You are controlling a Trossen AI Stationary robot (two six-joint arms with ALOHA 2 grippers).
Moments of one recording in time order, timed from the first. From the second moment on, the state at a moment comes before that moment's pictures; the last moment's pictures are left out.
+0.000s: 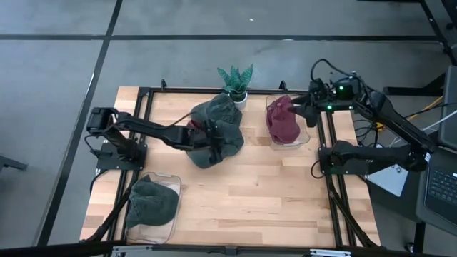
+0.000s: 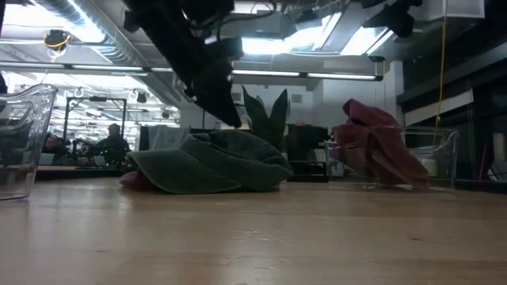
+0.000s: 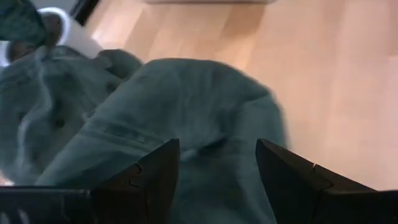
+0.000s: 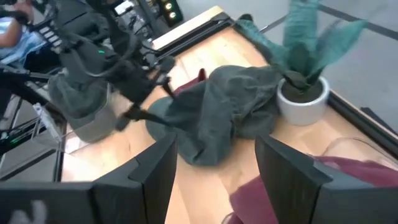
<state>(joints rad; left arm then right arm) -0.01 1.59 0.98 -0.25 -0.42 -0.15 -0.57 0.86 1.16 -0.79 -0.31 0.20</state>
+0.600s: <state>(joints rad) 0.10 1.83 0.99 -0.09 -0.39 -0.06 -0.42 0.97 1.16 -0.72 -0.25 0.24</state>
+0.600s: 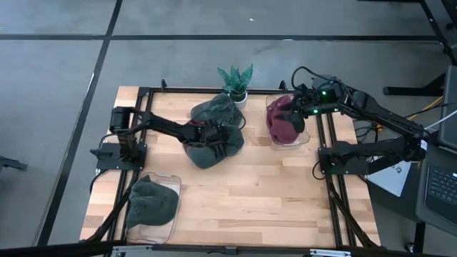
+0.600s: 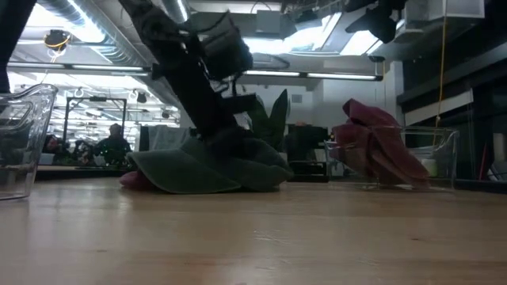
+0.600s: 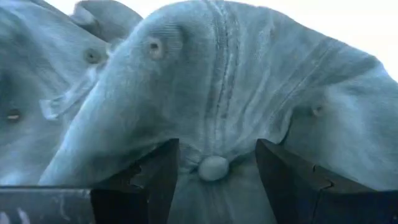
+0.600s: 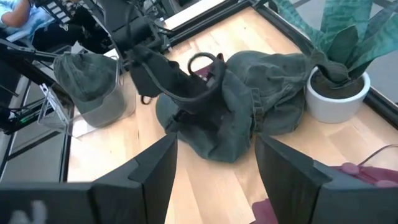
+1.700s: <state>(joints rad) 0.07 1.49 0.98 -0.28 -0.29 -0.04 -0.41 0.98 1.16 -0.70 -0.24 0.29</state>
